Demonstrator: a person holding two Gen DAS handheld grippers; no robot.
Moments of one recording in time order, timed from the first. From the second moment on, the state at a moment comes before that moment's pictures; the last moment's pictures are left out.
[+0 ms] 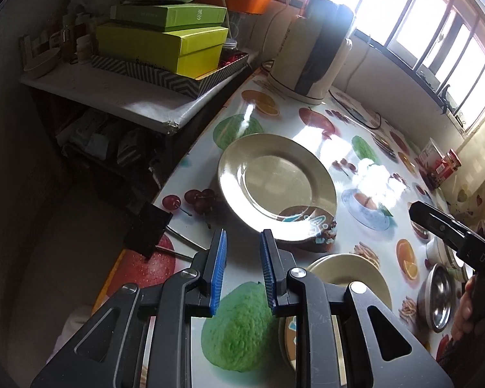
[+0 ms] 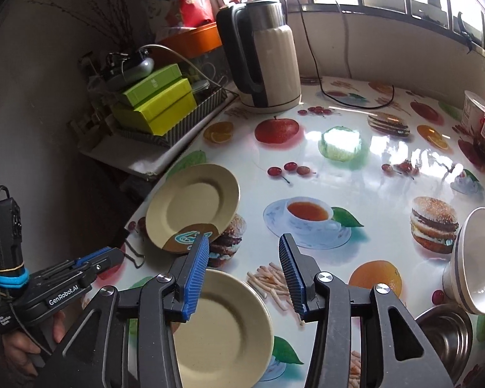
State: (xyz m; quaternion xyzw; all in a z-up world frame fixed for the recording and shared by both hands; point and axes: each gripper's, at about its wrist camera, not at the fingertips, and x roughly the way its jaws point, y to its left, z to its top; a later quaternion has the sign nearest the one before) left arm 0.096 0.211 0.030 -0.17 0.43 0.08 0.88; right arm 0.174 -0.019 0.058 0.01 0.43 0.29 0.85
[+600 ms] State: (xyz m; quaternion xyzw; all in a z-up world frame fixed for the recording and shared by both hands) left arm 0.148 0.252 0.004 -0.23 0.45 0.07 0.86; right arm 0.292 0.026 0.011 0.05 0.52 0.34 0.78
